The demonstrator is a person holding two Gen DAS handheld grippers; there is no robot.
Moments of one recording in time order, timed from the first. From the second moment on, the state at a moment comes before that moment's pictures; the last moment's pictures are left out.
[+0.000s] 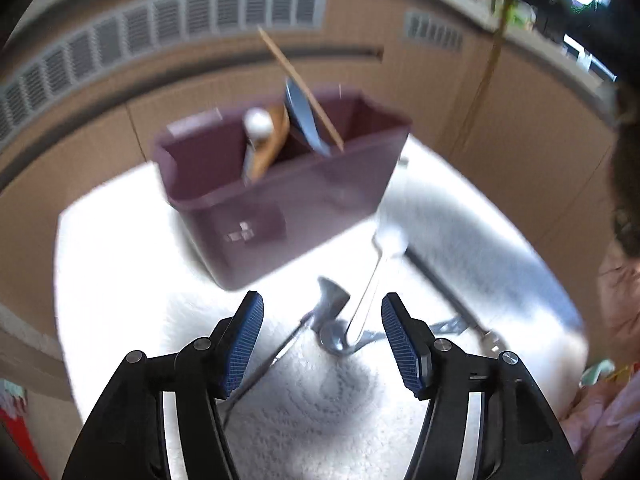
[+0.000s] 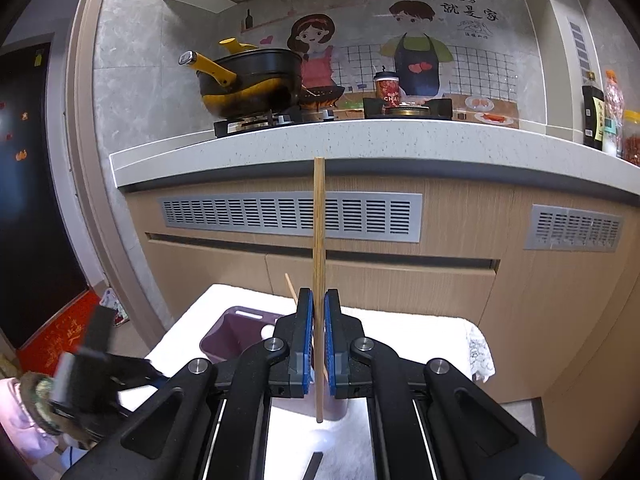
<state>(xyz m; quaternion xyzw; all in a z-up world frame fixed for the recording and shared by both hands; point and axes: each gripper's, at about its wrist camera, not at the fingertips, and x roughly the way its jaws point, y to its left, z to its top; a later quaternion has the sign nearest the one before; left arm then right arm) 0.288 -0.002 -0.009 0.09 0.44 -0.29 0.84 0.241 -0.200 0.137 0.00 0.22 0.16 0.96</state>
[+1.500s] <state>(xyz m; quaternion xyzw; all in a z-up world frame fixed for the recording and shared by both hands) 0.238 0.023 0.192 -0.04 0.13 -0.23 0.96 0.218 -0.198 0.185 0.01 0.14 0.16 0.98</state>
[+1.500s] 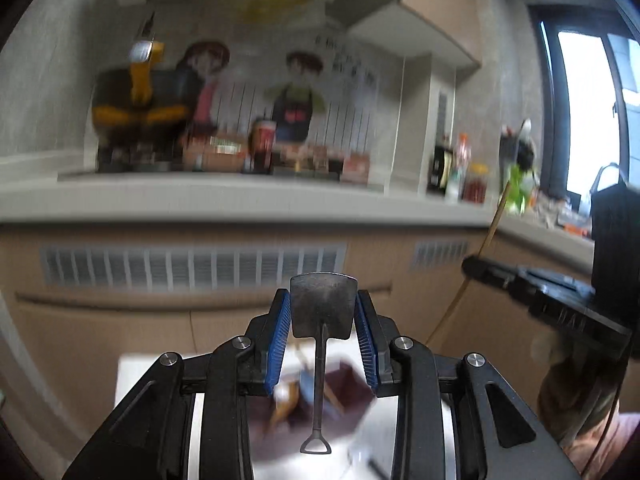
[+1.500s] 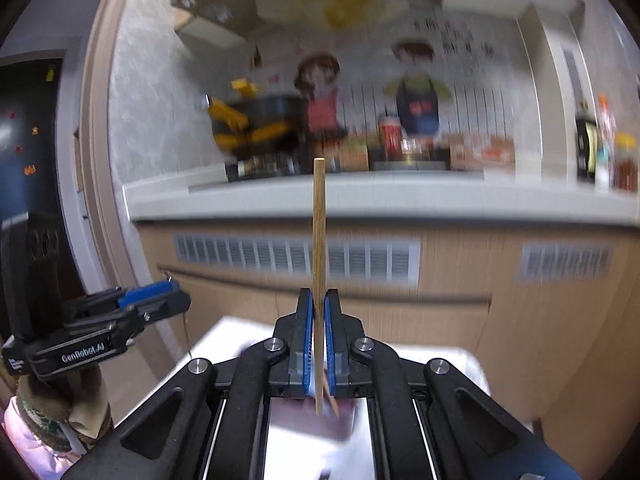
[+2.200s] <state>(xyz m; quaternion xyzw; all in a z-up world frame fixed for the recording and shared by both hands) 0.344 0.042 0.105 -0.10 0.22 -0.19 0.95 0.318 -0.159 0.107 -0.03 0.27 0.17 0.95</state>
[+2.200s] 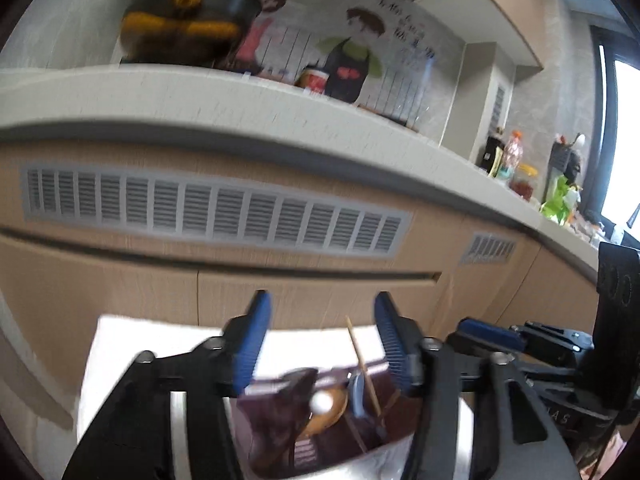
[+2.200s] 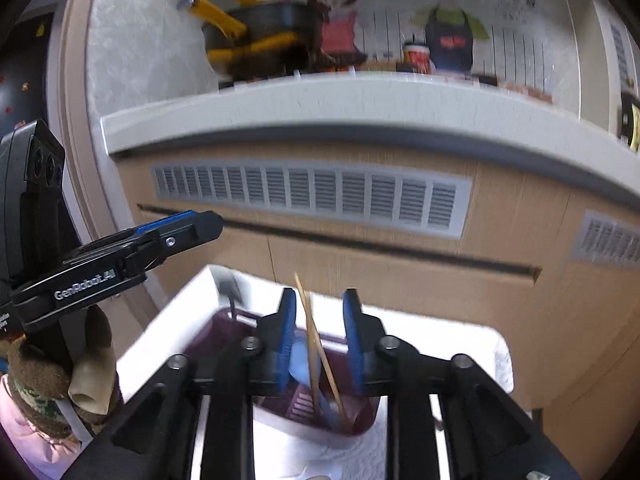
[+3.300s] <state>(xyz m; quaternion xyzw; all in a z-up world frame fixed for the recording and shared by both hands) 0.225 0.028 -0.058 -0.08 0.48 -0.14 0.86 0.367 -0.259 -0.055 -0.06 0.48 0.10 0.87</state>
